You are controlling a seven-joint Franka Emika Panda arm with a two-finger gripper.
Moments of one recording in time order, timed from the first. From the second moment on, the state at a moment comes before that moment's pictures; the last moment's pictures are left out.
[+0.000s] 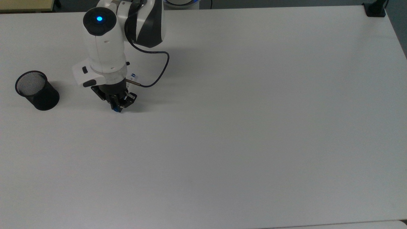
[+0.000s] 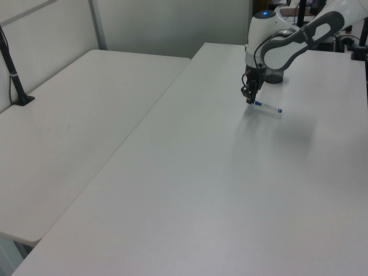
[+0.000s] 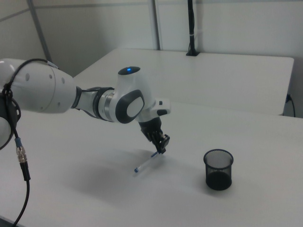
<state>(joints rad) -0.20 0.41 0.00 -1.83 -0.16 2.40 0.20</state>
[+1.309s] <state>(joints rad) -0.50 0.40 -0.08 -1.96 -0.17 3.33 0.02</state>
